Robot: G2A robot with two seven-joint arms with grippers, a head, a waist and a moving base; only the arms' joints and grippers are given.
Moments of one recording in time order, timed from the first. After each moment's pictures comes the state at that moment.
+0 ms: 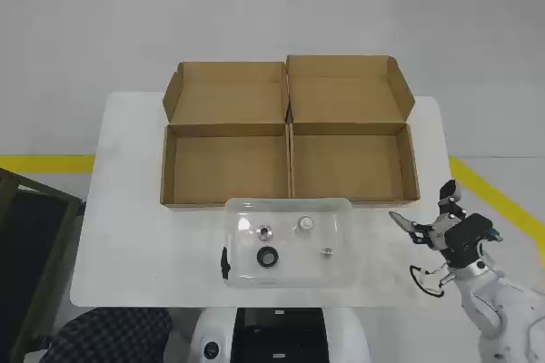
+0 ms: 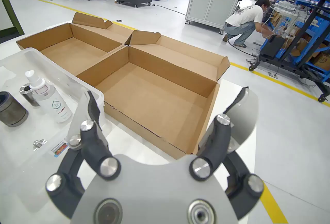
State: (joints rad) left arm -0.11 -0.30 -0.54 -1.19 3.07 0.29 0.07; right arm -1.73 -1.17 1.78 -1.87 -1.38 -0.59 -0.32
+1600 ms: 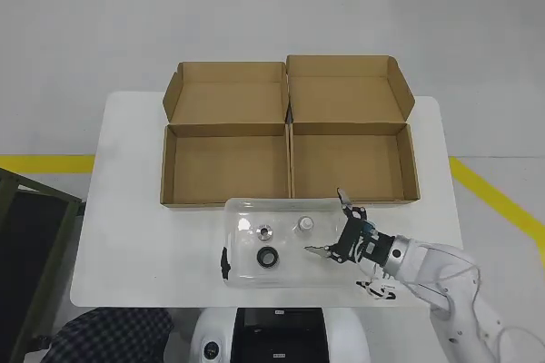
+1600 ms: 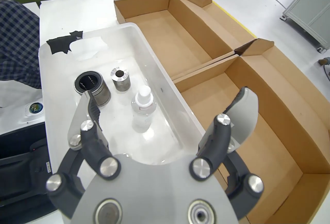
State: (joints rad) left arm -0.11 -0.30 -0.54 -1.19 3.07 0.29 0.07; right arm -1.52 -1.16 1.39 -2.01 -1.44 -0.81 0.16
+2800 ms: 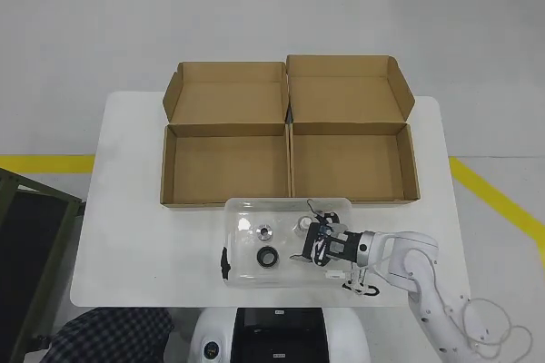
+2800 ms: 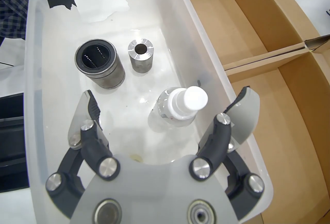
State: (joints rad) left arm -0.11 -0.30 -0.54 -1.19 3.07 0.29 0.07; right arm -1.36 -1.15 1.21 -1.86 -1.49 -0.84 0.29
